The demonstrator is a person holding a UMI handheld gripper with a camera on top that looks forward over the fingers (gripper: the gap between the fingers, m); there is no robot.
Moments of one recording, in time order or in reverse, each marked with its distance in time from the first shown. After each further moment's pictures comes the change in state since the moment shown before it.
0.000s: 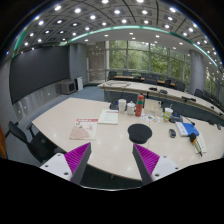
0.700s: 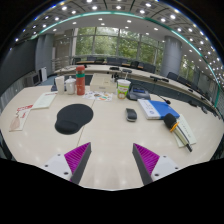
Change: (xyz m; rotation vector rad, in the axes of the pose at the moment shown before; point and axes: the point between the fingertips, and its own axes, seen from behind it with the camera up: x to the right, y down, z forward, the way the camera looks) arm 0.350 0.130 0.186 -0.131 0.333 0.088
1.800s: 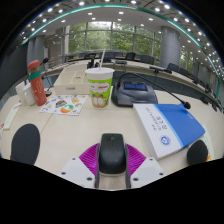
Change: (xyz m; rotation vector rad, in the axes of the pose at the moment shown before) arm 0.104 -0.078 0.311 -0.044 -0.007 0.070
